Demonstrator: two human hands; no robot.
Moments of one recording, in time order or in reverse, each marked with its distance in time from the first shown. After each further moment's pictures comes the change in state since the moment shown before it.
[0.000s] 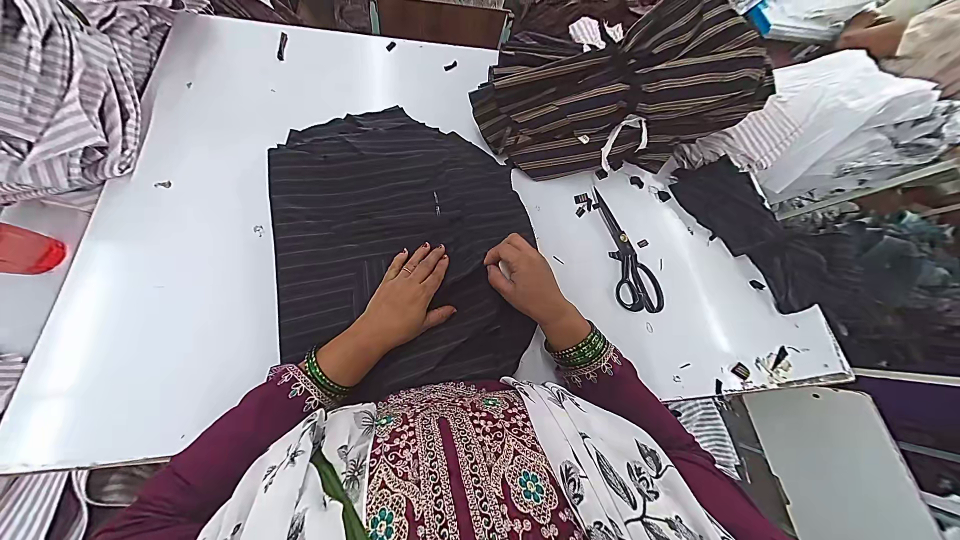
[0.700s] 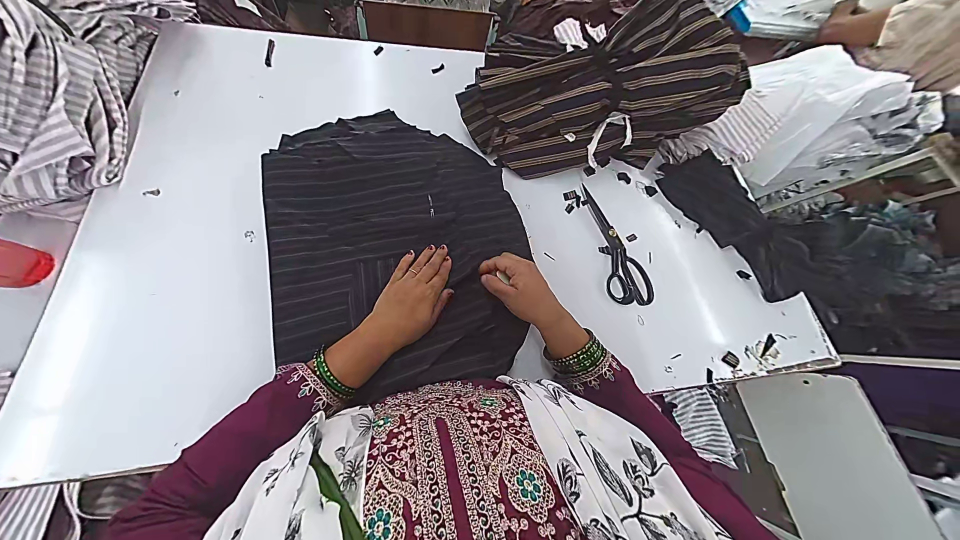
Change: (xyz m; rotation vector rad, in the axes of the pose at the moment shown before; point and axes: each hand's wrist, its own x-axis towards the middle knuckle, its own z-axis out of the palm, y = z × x) left_hand 0.011 0.016 0.005 0.002 -0.034 0.006; right_hand -0.015 -0.002 -0.009 0.238 -0.170 0.315
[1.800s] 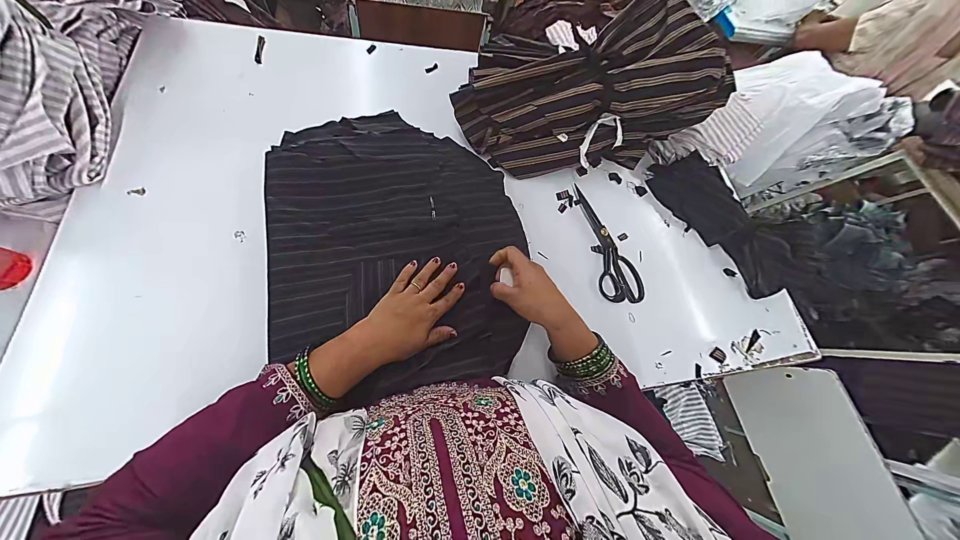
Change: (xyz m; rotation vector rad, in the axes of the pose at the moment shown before) left_hand -0.006 0.014 -0.030 0.013 -0.404 0.101; right_hand -0.007 -0.014 -0.018 -0.007 -0.097 0.268
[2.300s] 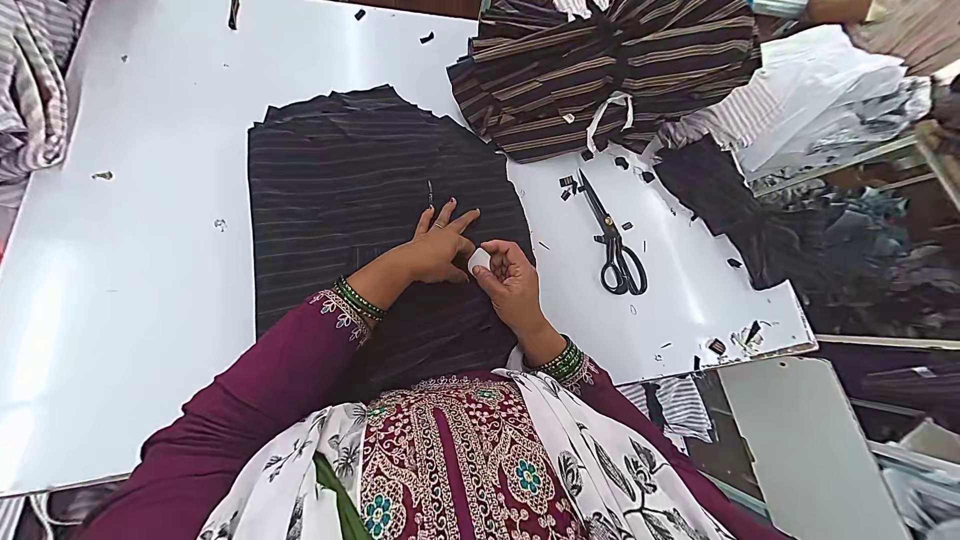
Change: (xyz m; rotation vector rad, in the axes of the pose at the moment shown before) left_hand 0.081 -0.019 -0.040 -0.318 0.010 -0.035; right_hand 0.007 0.022 0.060 0.553 0.426 -0.373
